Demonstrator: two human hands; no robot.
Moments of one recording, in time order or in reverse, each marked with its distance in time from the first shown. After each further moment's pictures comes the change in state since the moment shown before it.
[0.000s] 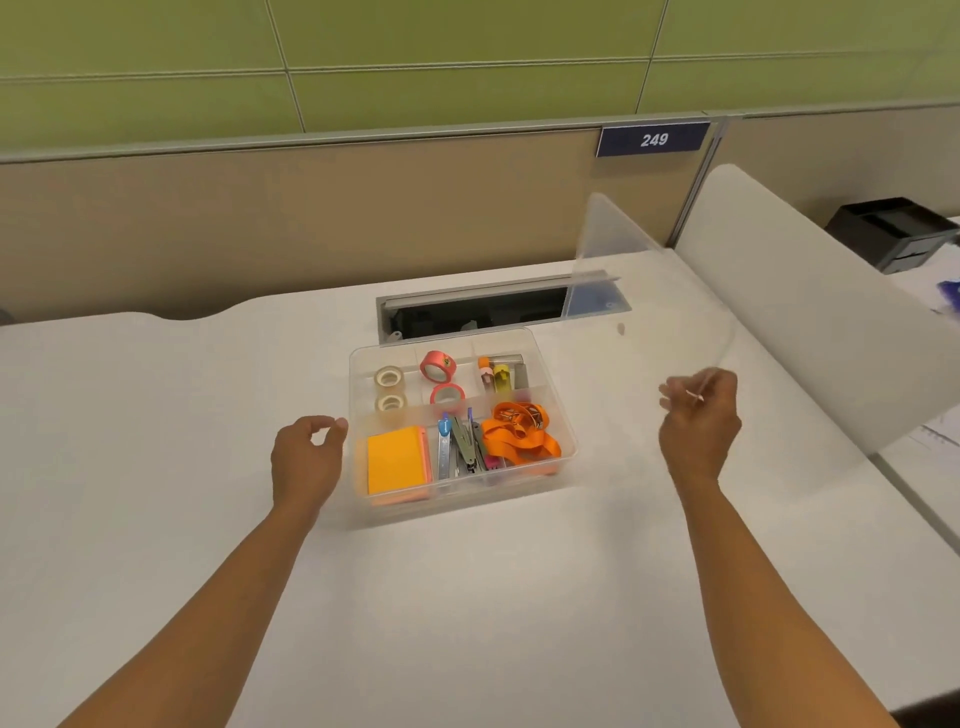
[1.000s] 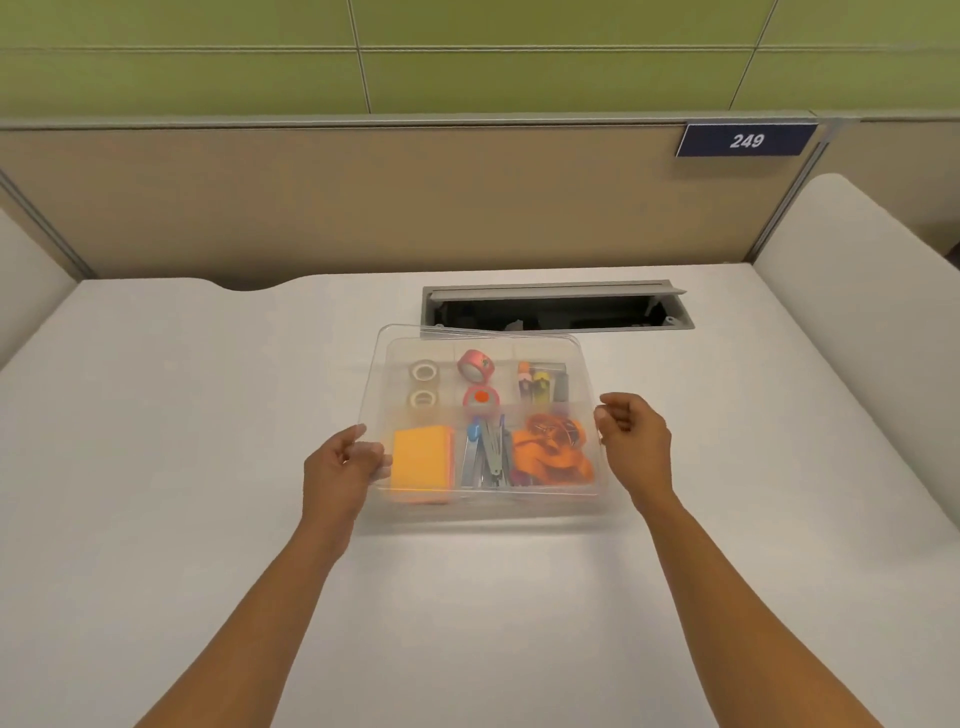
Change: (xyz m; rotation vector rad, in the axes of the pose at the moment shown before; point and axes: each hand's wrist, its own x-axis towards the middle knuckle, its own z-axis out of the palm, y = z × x) left_hand -0.030 -0.012 0.009 -0.525 -0.071 -0.195; right_hand -0.016 0.021 0.085 -0.087 -0.548 0.109
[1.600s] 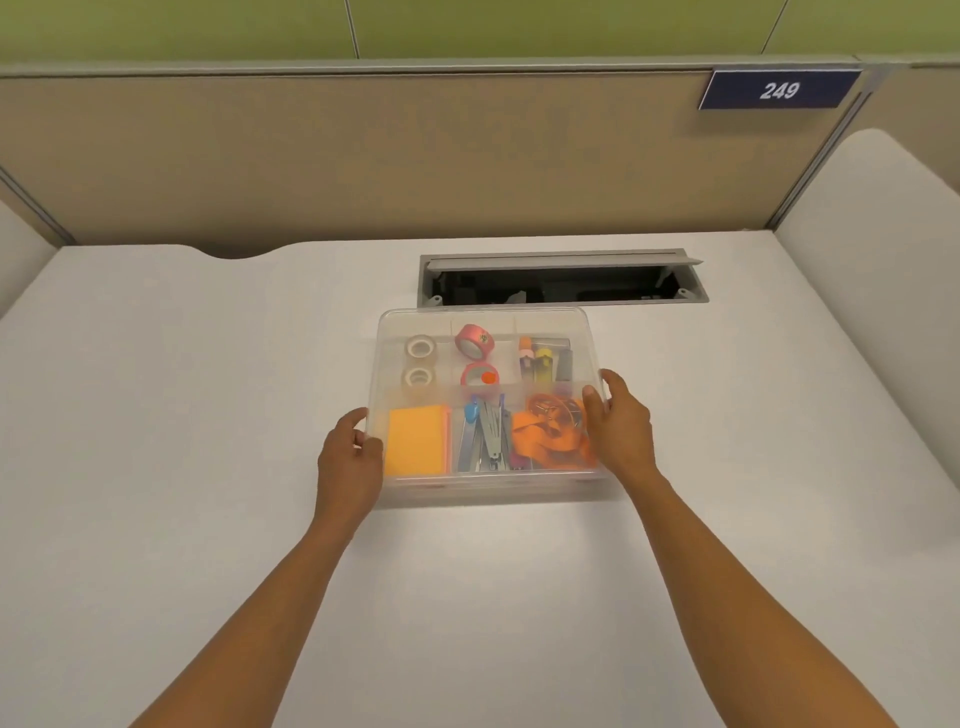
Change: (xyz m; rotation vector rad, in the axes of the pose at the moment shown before) left_hand 0.006 -0.020 0.021 0.473 0.073 0.075; right_hand 0.016 0.017 0.025 -0.354 -0.117 0.005
